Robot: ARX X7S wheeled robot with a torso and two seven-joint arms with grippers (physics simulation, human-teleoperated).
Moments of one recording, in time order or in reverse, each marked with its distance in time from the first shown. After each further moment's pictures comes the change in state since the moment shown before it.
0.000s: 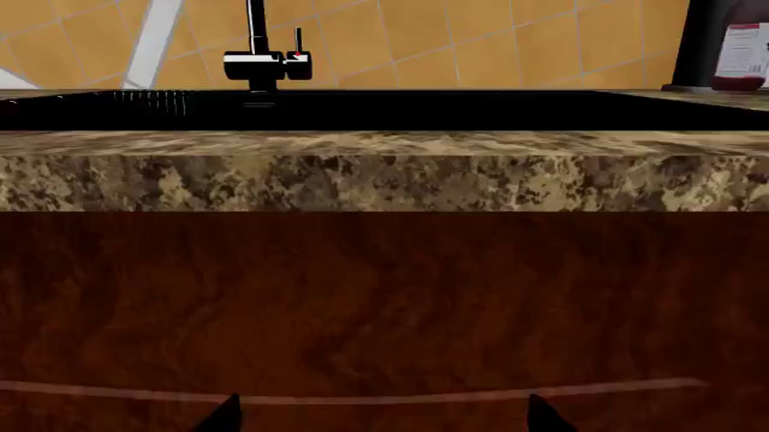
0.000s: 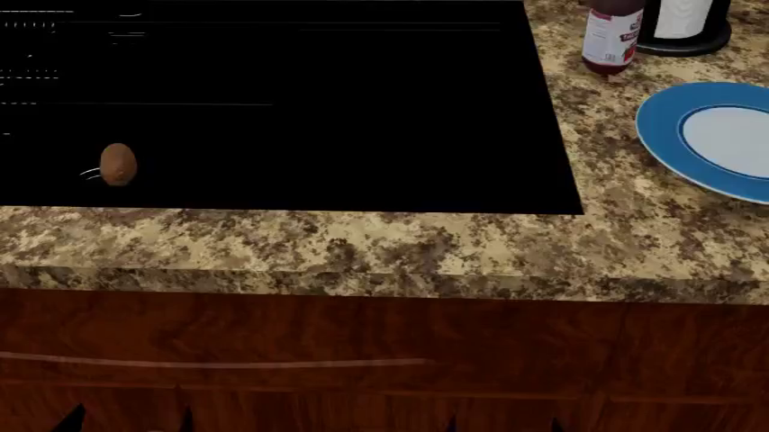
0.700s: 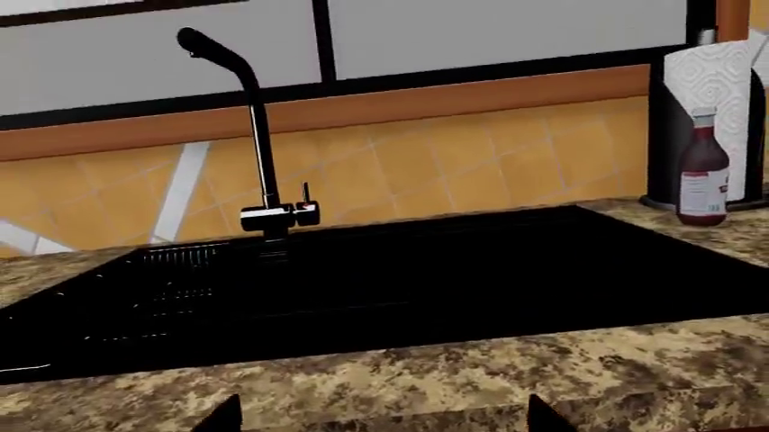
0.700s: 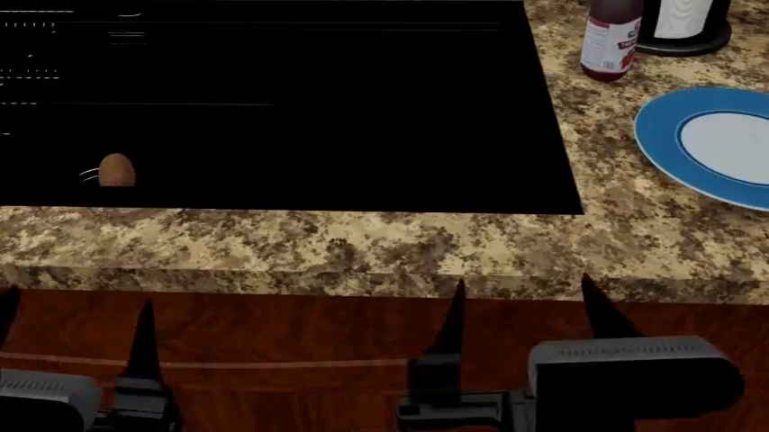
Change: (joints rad) left arm -0.099 -0.107 0.084 0.611 -0.002 -0.537 -0.073; right arm 0.194 0.138 -0.049 -0.658 0.128 0.697 0.076
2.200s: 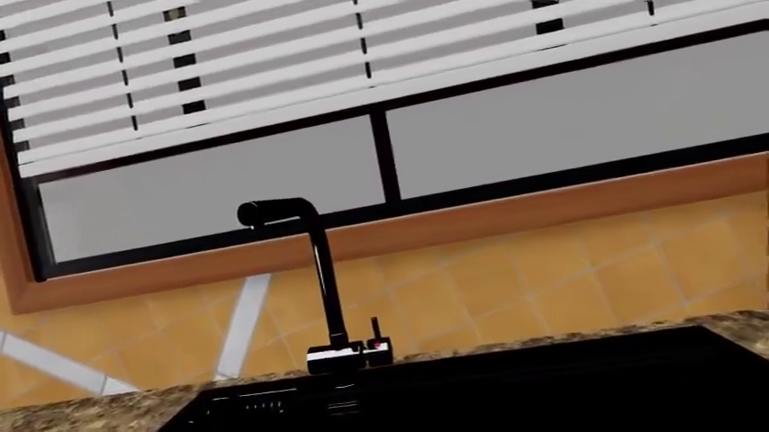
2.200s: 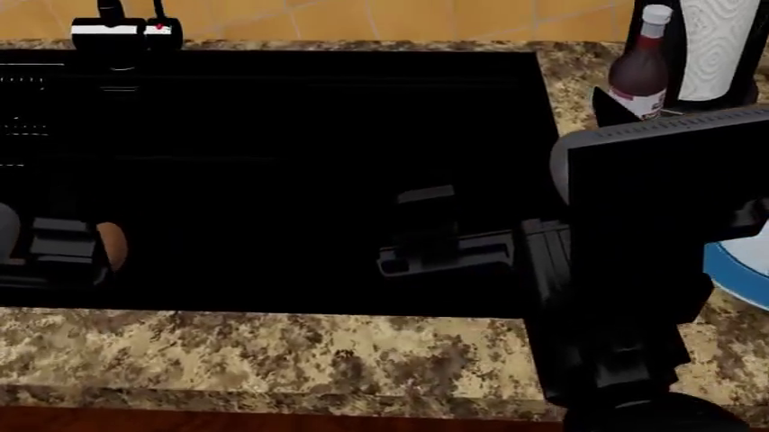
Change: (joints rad) left arm -0.443 -0.078 0.018 0.228 0.012 -0.555 -0.032; right arm 0.578 0.016 0.097 -0.260 0.202 0.738 -0.019
